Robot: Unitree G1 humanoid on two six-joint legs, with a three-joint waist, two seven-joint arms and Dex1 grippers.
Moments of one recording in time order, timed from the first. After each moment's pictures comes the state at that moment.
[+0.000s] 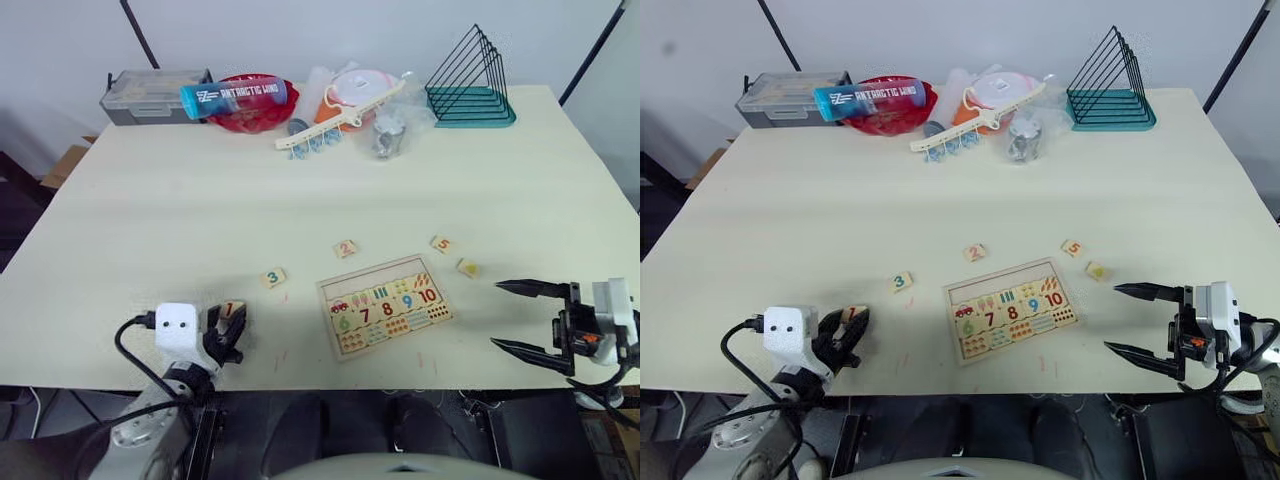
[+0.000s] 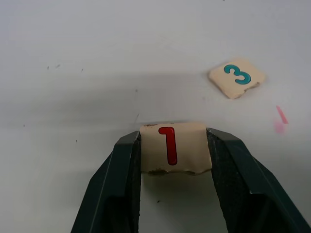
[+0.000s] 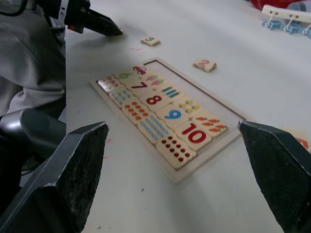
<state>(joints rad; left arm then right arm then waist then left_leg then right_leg) 0.43 0.22 0.22 -0.77 -0.32 0.67 -0.11 0.14 -0.76 -0.31 -0.12 0.60 -0.01 1.42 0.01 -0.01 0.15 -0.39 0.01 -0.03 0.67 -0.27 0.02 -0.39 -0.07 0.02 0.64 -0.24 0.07</state>
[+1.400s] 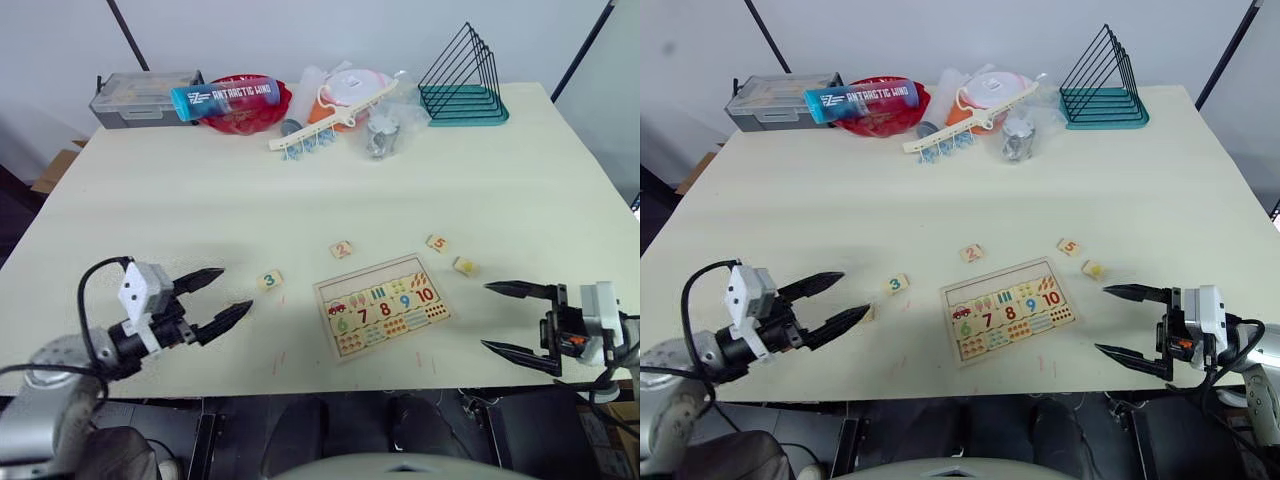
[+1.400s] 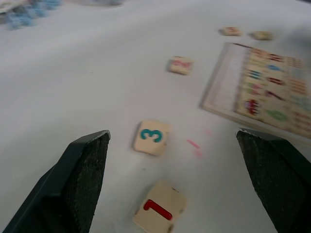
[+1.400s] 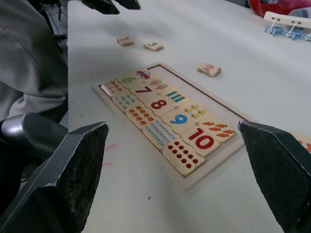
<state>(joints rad) 0.20 0.79 0.39 -0.21 -0.59 0.26 -1.14 0.14 -0.72 -0.27 -0.10 0.60 -0.04 1.44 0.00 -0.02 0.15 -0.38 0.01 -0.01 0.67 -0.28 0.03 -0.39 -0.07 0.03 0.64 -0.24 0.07</state>
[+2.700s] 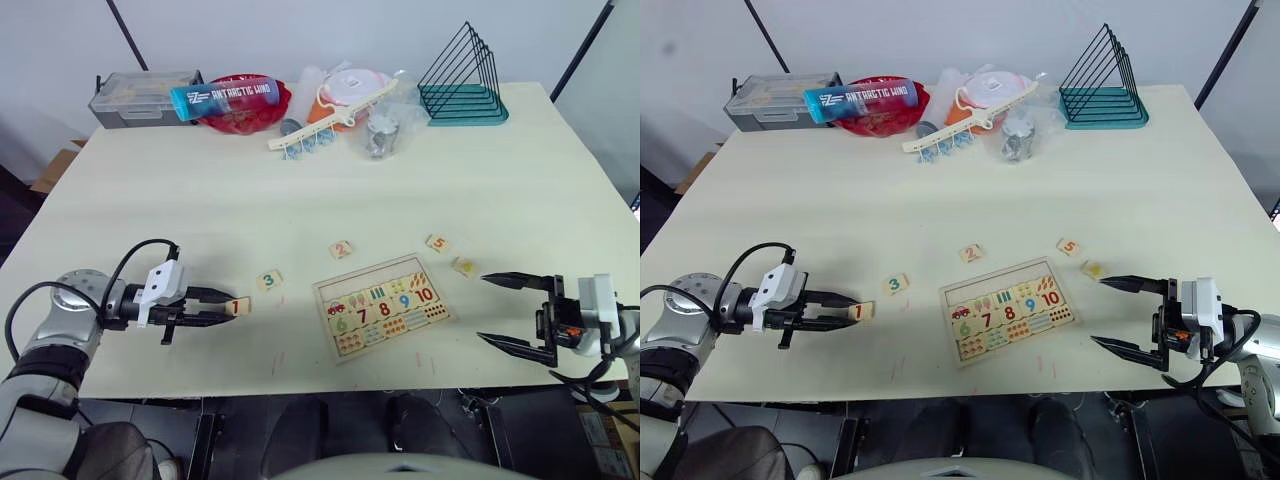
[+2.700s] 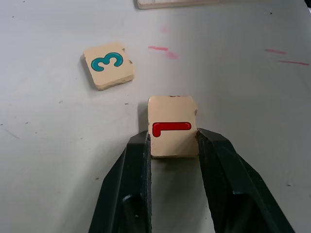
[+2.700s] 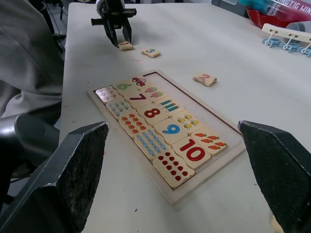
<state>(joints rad) -0.37 0.99 -0.27 0.74 -0.54 -0.48 -1.58 0.09 -0.72 -0.25 -0.09 0.59 -0.07 1.42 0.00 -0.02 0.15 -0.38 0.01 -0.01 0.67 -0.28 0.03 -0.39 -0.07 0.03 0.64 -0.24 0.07</state>
